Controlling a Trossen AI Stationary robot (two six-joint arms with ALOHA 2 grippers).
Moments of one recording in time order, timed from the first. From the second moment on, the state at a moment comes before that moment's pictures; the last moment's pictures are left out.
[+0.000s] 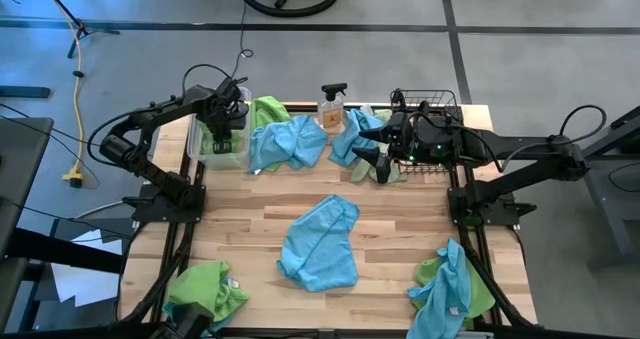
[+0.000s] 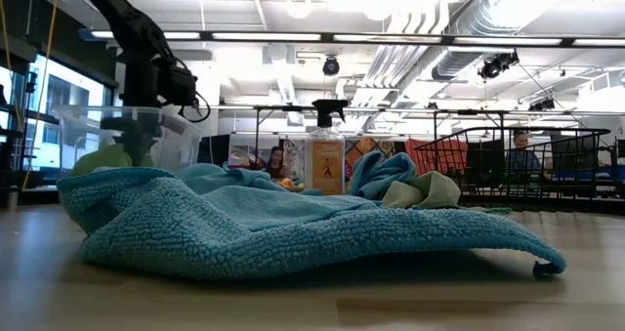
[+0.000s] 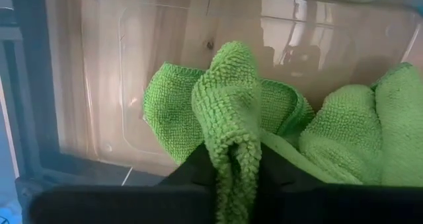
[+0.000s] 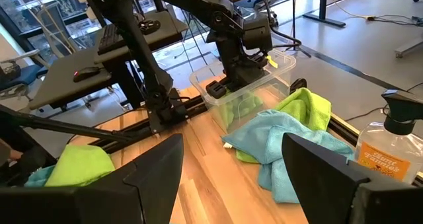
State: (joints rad) left arm 1.04 1.50 0.91 -0.90 -0.11 0.86; right arm 0.01 1.15 1.18 -0.31 0.28 0.34
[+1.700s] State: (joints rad) left arm 0.90 1.09 1.34 -0.94 -0.02 0.22; right arm 0.00 1.15 1.18 -0.26 0.29 0.10
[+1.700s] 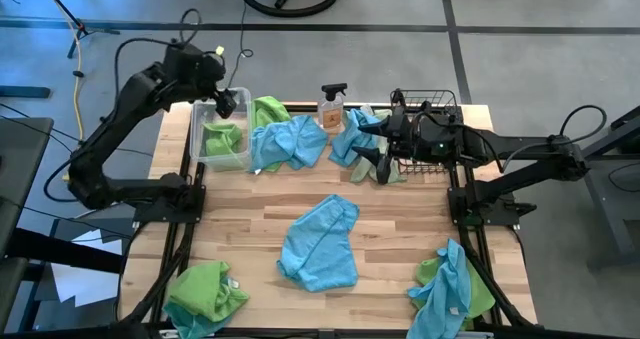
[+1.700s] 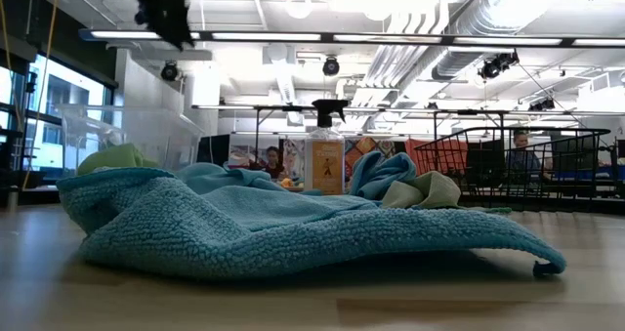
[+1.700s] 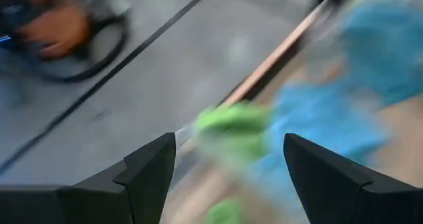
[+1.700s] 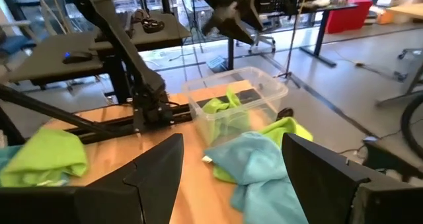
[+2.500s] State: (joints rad) left arm 0.06 1.05 1.34 -0.51 0.06 -0.25; right arm -0.03 1.15 1.18 -0.24 0.27 0.16
